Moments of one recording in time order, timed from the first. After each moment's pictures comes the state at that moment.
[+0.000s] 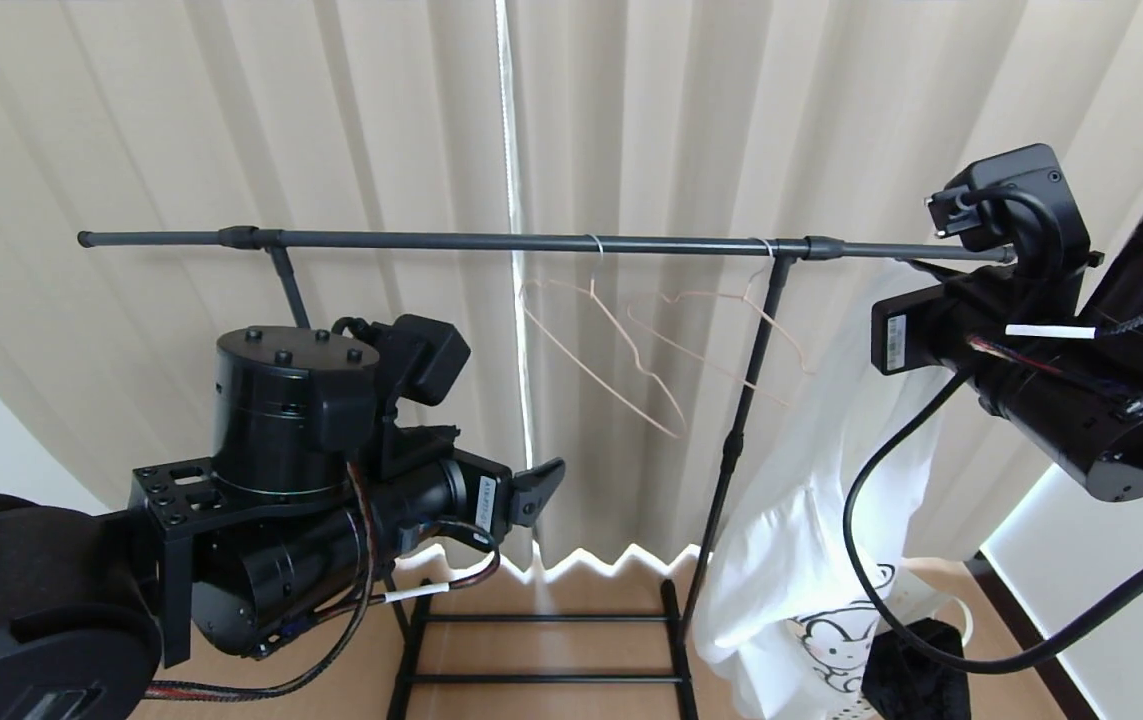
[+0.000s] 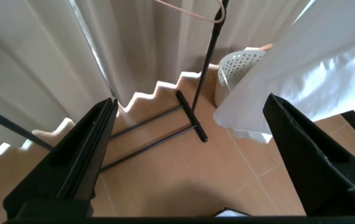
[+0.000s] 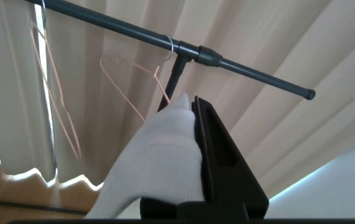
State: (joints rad) left arm -0.70 1.64 -0.77 -0.49 0.20 -0.07; right arm 0.48 1.59 -0.81 -0.83 -0.49 -0.30
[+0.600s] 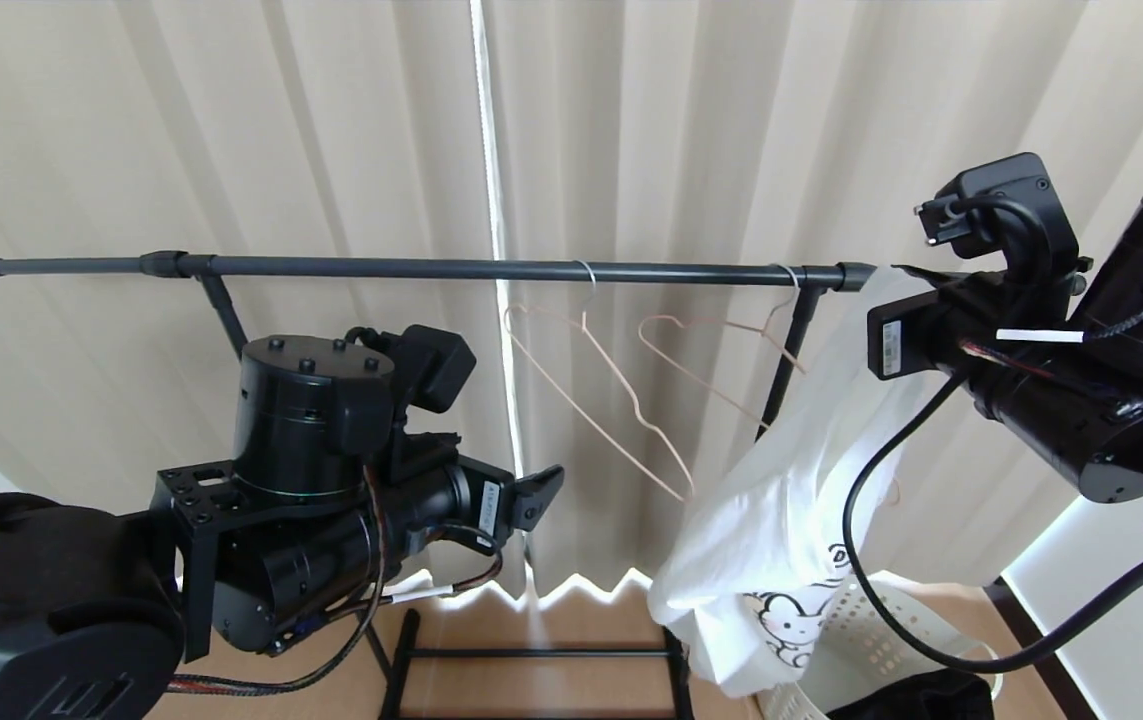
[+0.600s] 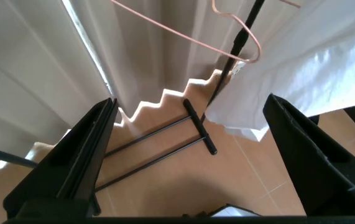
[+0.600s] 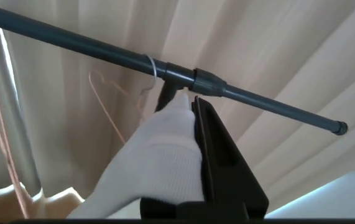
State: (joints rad) left arm -0.70 1.66 -0.77 -0.49 0.20 -0.07; right arm 0.48 1.59 -0.81 -0.82 -0.49 -0.31
